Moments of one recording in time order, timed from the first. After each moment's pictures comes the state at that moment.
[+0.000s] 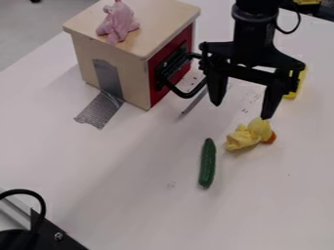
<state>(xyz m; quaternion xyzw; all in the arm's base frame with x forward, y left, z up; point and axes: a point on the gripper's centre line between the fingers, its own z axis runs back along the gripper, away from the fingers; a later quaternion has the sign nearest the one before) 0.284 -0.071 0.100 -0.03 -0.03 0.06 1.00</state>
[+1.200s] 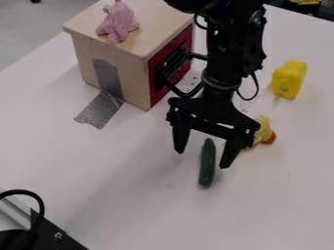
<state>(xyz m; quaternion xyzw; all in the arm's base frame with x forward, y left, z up) 0.253 -0.051 0.032 0.03 0.03 0.11 0.99</state>
